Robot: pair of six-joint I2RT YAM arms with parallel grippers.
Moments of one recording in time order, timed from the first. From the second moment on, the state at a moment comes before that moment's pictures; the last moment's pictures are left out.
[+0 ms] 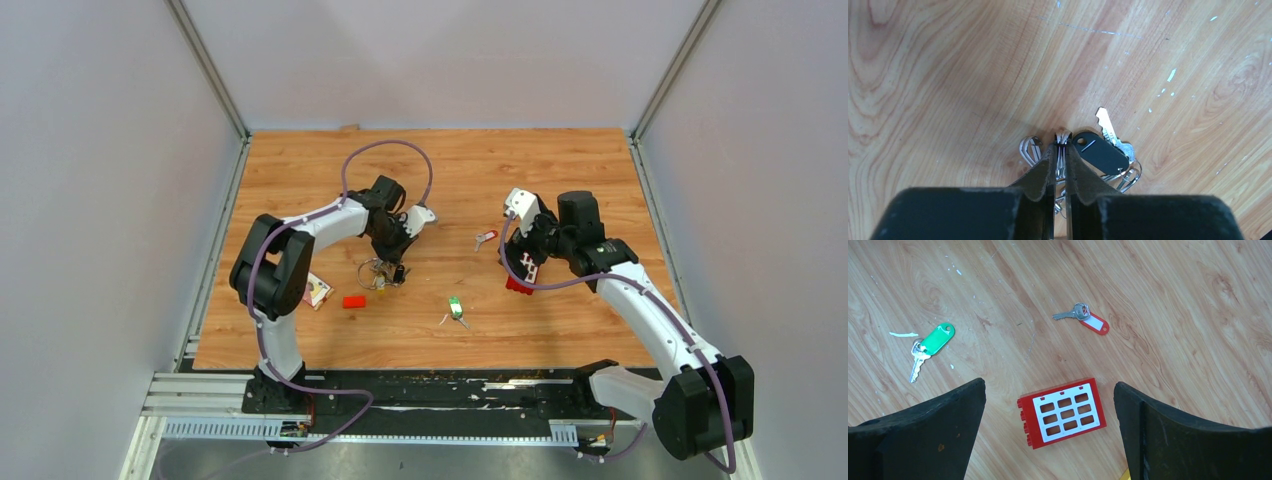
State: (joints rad) left arm -0.50 1.89 1.26 -0.61 0.31 0.51; right arm 0.29 1.12 0.85 -0.41 -0.46 -0.56
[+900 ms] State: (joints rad) left arm -0.50 1.84 1.24 -0.47 0.20 0.42; right arm 0.29 1.12 0.85 -0.41 -0.46 -0.56
